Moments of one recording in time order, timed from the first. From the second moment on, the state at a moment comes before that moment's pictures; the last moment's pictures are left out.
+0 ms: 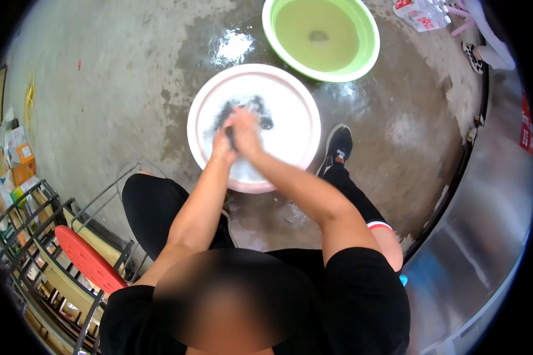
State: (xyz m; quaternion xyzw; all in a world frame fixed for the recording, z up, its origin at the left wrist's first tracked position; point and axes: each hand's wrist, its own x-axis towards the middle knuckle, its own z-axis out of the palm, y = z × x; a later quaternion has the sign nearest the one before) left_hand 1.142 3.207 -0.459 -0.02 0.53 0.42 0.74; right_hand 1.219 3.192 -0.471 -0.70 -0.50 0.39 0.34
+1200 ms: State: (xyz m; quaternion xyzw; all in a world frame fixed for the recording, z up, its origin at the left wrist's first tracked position) left_hand 1.128 3.204 -0.500 0.37 0.61 0.22 0.67; right_hand 1.167 3.164 -0.495 -0.76 -0.46 0.34 0.29
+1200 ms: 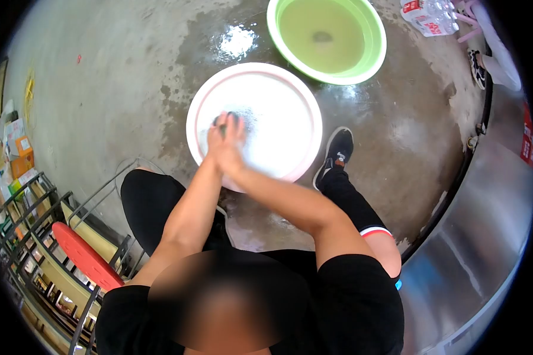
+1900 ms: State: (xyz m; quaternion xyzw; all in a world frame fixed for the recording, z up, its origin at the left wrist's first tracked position) left_hand 1.144 3.212 -0.448 -0.08 0.58 0.34 0.73; right_hand 1.260 3.214 -0.493 -0.76 -0.39 0.41 0.31
